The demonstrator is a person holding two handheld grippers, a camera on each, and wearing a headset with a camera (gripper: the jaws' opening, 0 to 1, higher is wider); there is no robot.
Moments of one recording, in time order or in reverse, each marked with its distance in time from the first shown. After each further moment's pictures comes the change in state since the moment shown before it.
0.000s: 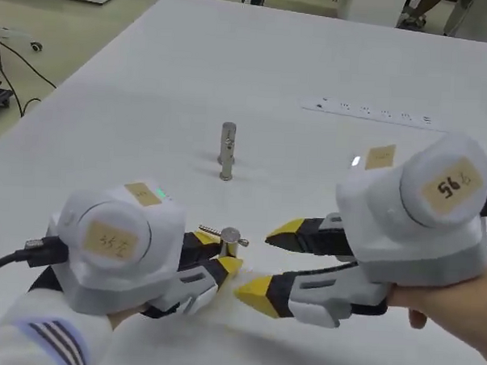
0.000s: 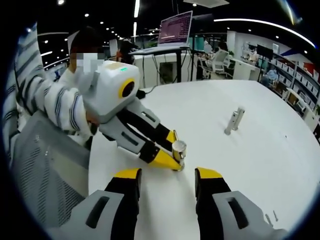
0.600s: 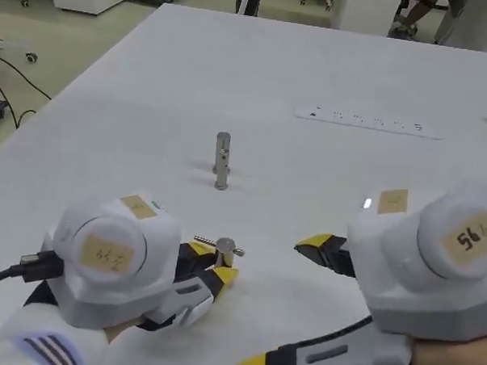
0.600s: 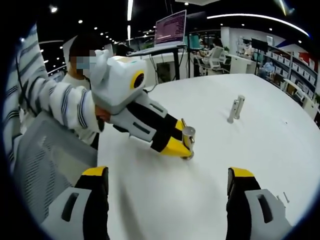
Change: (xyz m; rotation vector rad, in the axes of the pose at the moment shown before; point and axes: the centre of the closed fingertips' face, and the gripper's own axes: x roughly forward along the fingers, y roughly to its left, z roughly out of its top) left arm -0.001 0.000 0.000 0.002 0.001 0.005; right arm -0.009 0.015 -0.015 0.067 -0.008 0.001
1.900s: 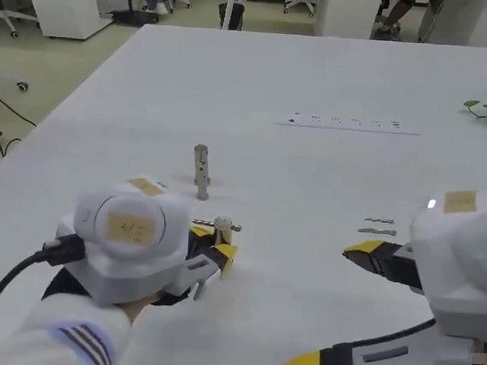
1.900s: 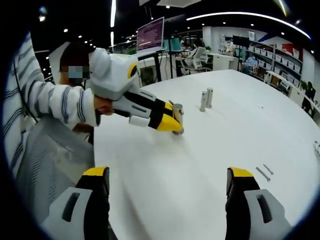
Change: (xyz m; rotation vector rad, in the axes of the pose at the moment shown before) left arm 0.020 -0.002 0.037 0.003 0.000 0.105; right arm -0.062 -0.029 -0.030 0.099 -0.031 -0.115
